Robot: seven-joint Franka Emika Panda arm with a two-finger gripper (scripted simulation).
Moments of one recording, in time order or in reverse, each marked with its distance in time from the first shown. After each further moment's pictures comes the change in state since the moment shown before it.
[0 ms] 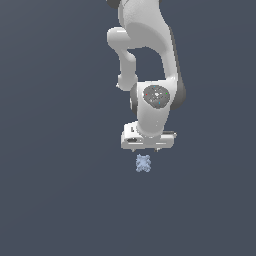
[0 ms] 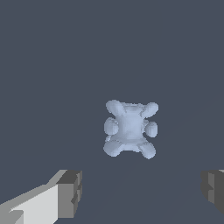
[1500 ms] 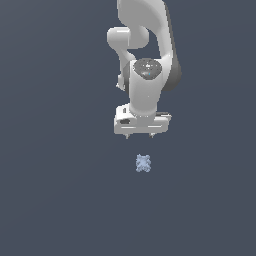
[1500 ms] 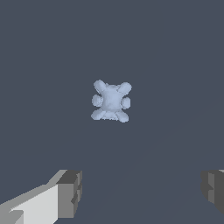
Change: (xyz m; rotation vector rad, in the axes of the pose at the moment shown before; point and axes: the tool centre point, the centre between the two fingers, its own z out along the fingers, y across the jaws) arm -0.037 0.025 -0.051 -0.005 0.011 -0.026
